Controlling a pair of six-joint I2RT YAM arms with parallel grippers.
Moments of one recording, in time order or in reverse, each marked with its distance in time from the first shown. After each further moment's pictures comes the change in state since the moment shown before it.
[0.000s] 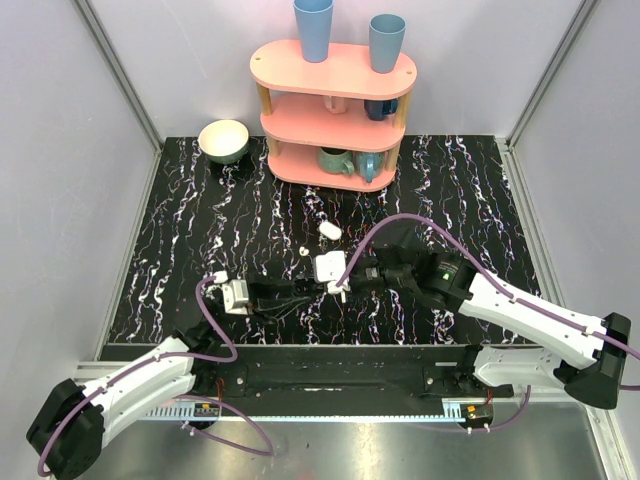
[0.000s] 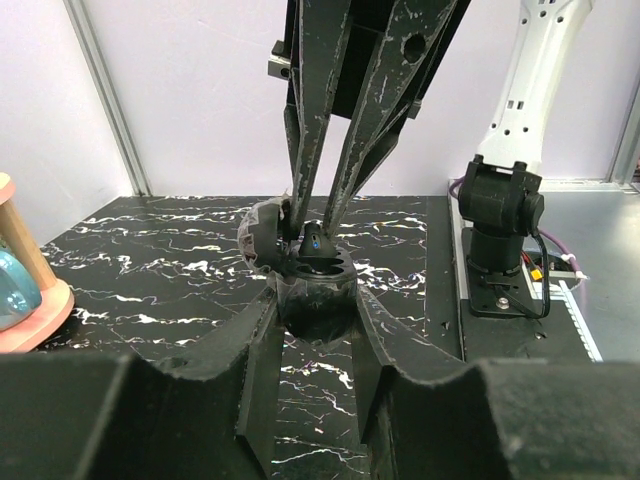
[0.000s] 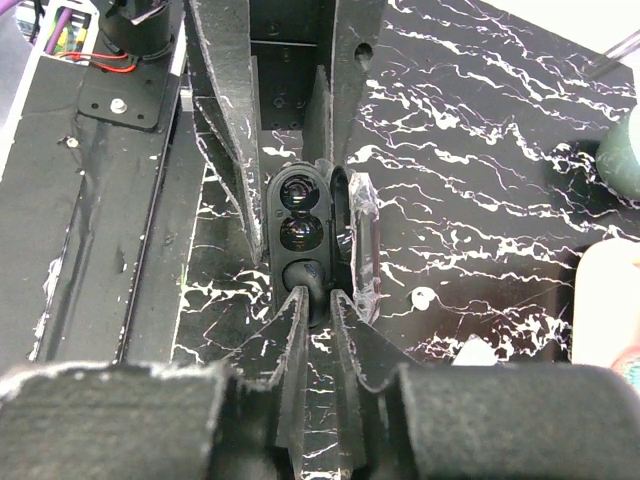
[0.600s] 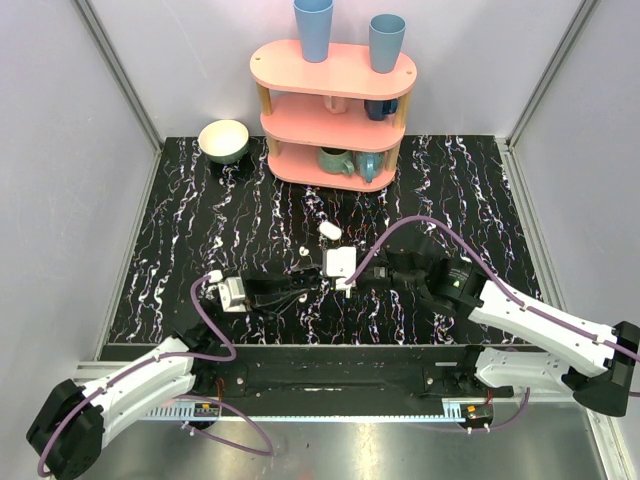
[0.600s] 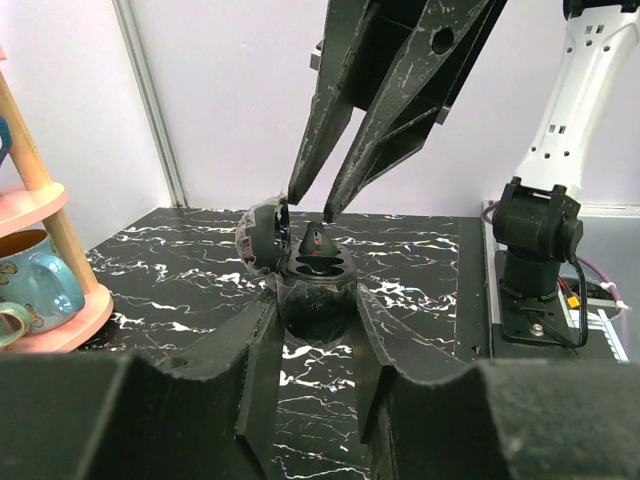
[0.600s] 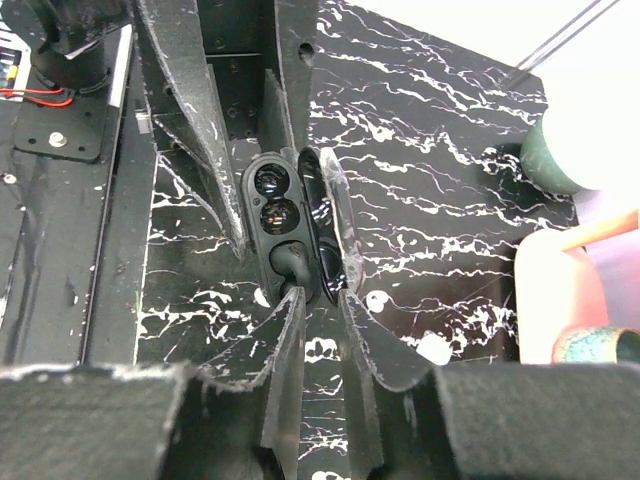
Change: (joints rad) left arm 0.000 -0.001 0.000 0.031 -0.080 0.011; right arm 0.001 -0.066 -0.053 0.114 0.086 0.032
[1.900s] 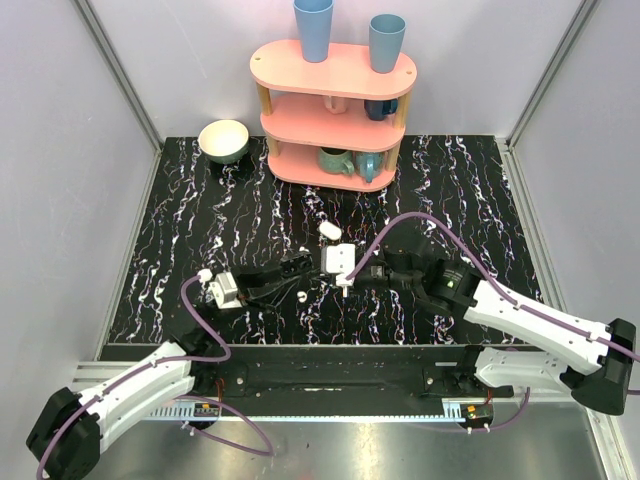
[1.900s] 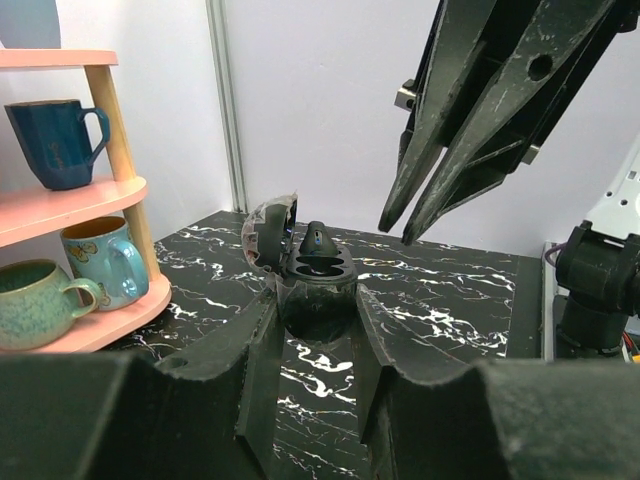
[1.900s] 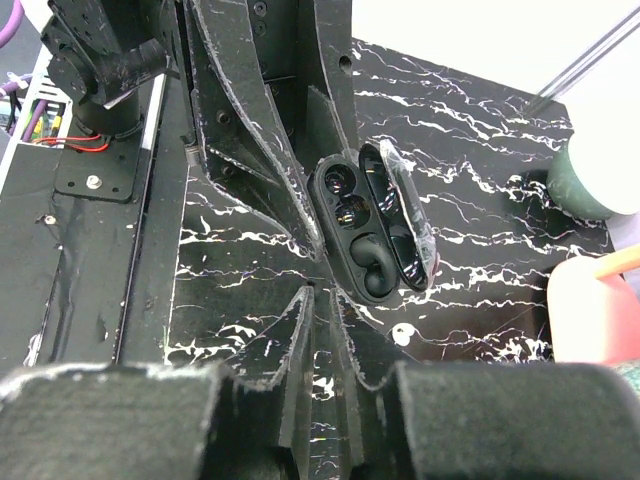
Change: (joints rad) left arm -0.003 -0.067 -0.022 -0.027 -0.197 0.000; right arm -0.001 -0.002 -0.040 0.116 -0.058 0.084
